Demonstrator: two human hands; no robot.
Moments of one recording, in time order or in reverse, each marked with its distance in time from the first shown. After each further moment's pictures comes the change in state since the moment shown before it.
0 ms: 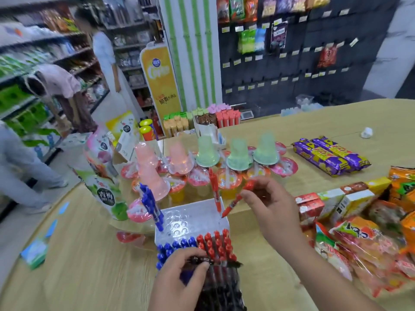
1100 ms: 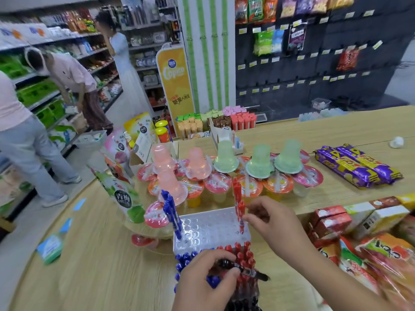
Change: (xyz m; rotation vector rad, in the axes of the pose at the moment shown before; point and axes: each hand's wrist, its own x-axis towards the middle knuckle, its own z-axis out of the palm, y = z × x) left_hand 0.022 0.017 -0.008 -0.021 -0.126 -0.047; right_hand 0.014 0.018 0.030 -0.445 -0.329 0.001
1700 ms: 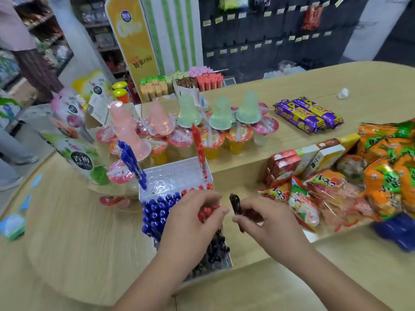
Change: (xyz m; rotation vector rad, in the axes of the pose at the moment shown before) left_hand -0.019 0.019 0.027 0.126 -0.133 0.242; right_hand -0.130 0.025 -0.019 -0.032 -0.010 -0.059
